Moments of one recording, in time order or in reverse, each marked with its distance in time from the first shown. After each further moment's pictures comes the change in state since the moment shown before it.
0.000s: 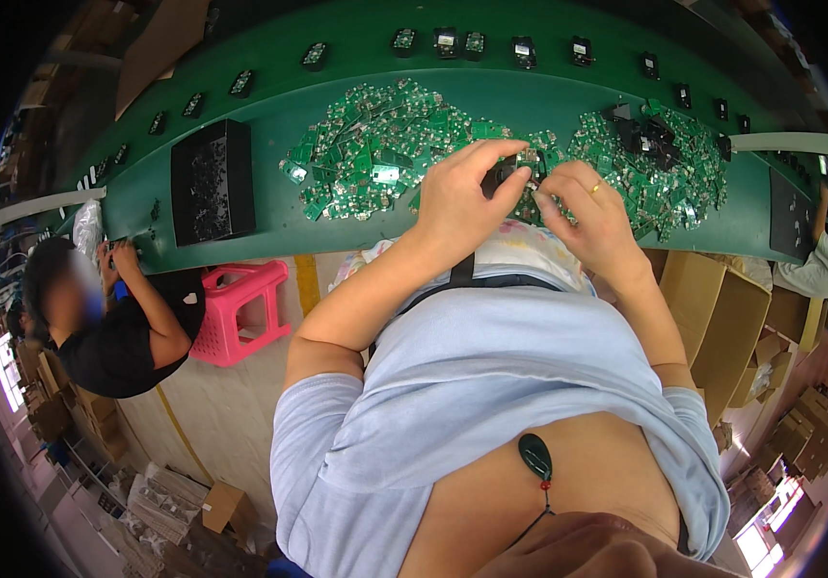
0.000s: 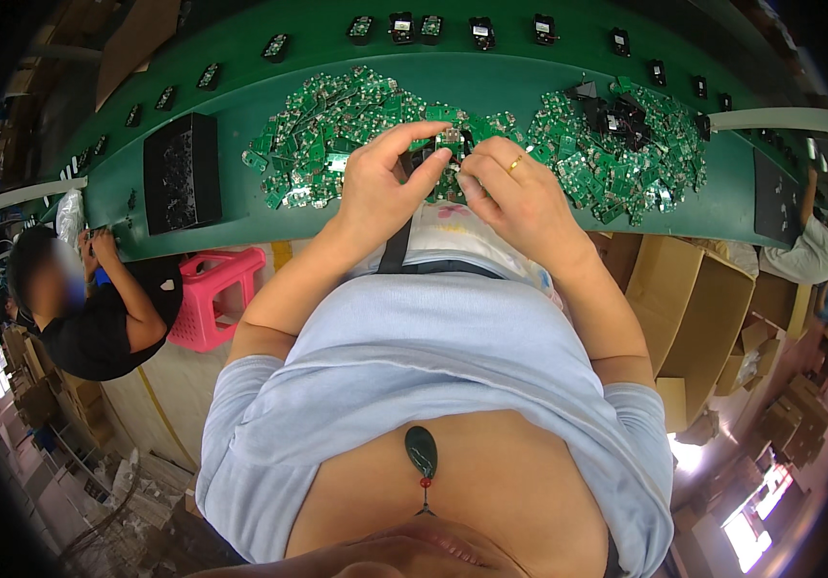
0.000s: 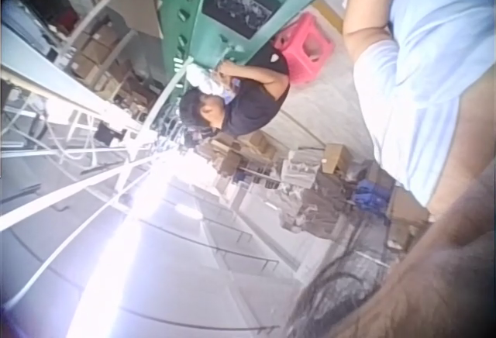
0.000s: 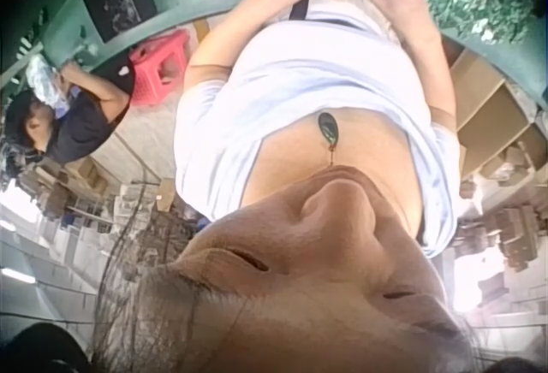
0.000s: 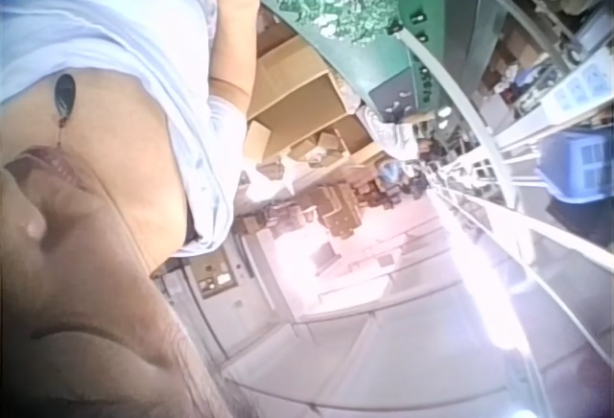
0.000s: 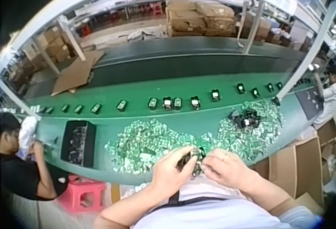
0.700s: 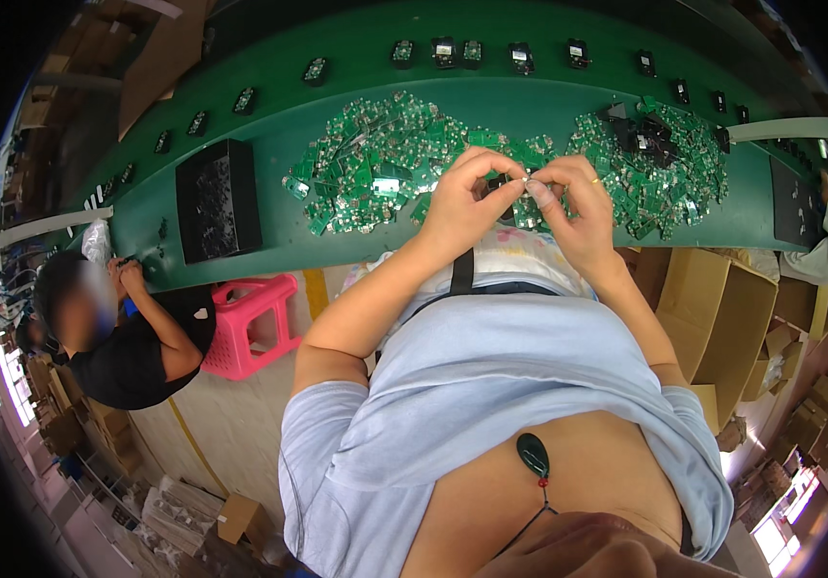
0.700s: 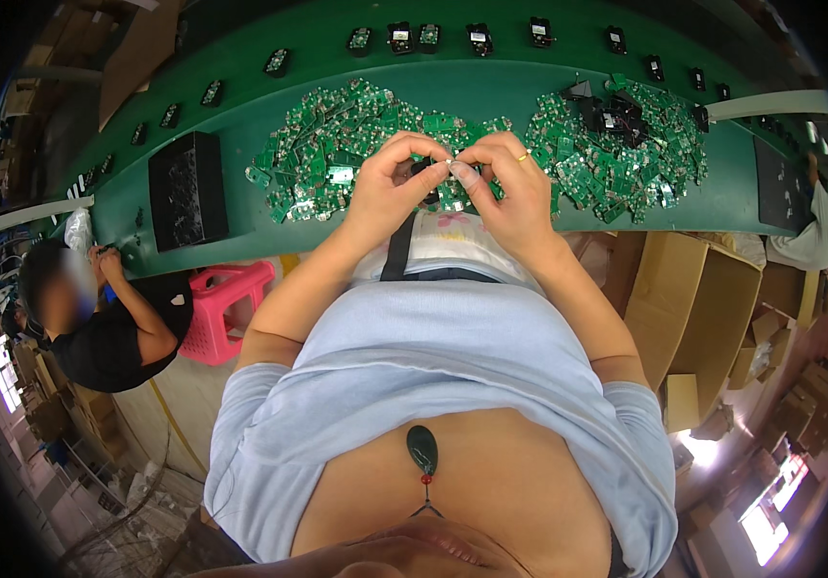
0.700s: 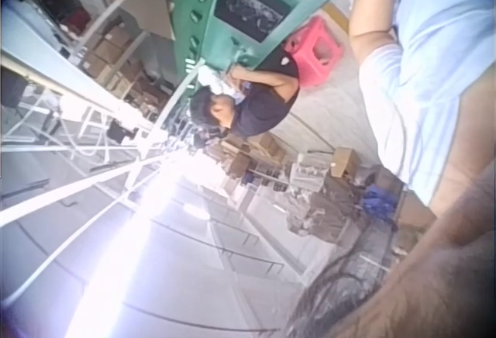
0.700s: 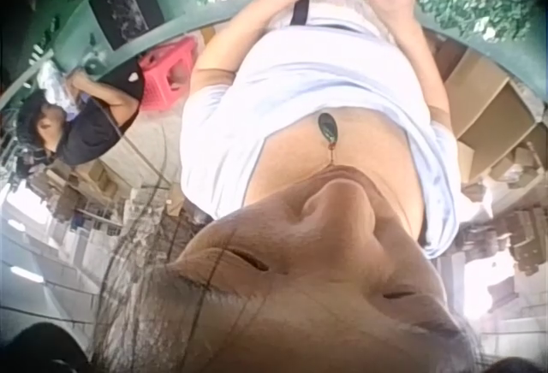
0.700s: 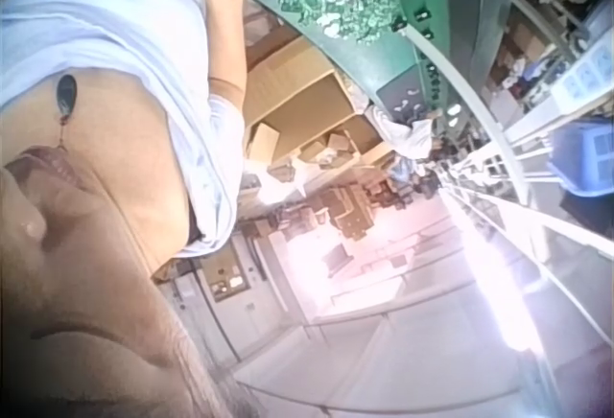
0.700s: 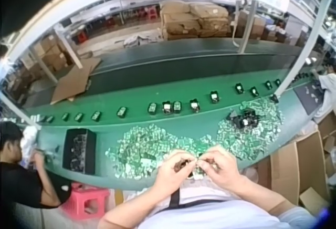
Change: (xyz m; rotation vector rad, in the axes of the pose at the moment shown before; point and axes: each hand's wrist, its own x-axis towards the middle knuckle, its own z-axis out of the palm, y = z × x) left_hand 0.001 -0.024 0.006 -0.337 -0.192 -0.116; right_hand -0.008 0.003 0.021 0.201 0.222 0.305
